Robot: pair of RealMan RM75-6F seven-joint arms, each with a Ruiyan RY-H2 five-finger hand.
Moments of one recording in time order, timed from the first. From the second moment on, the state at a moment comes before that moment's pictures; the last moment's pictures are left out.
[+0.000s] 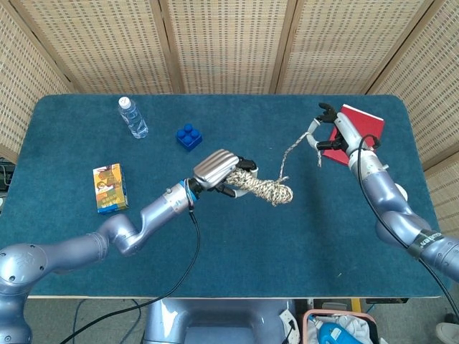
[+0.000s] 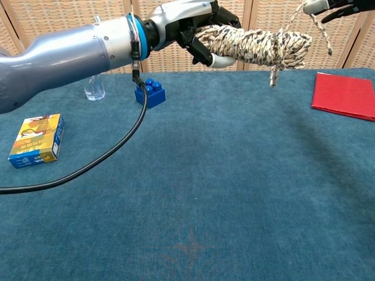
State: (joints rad) left arm -1.20 -1.65 -0.20 -1.12 1.43 0.91 -0.58; right arm 0.93 -1.08 0.37 -1.44 -0.55 0.53 0.36
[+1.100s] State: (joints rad) left arm -1.23 -1.83 -0.47 -1.01 1.05 0.90 -0.16; right arm 0.73 -1.04 0.34 -1.75 -0.86 0.77 0.30
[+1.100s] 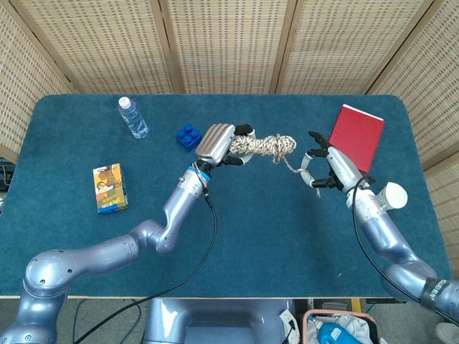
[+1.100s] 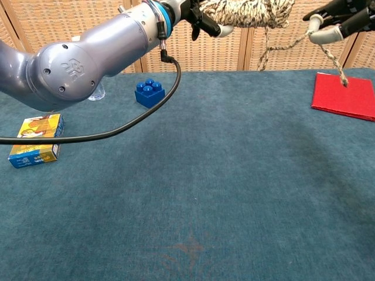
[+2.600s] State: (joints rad) left arm -1.31 -1.97 -0.38 -0.77 1.10 0.82 0.07; right arm 0.65 -0.84 0.38 -2.01 -1.29 0.87 0.57
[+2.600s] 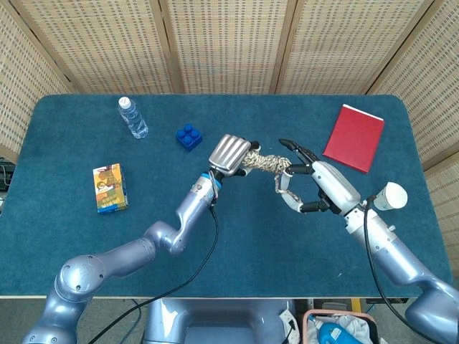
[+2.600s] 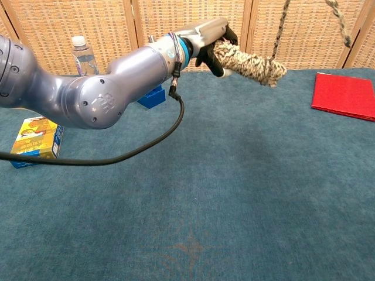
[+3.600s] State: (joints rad) left arm -1.26 -1.80 -0.24 -0.94 1.39 0.79 -0.26; right arm 1.04 -0.95 0.44 -1.68 -0.65 0.64 0.33
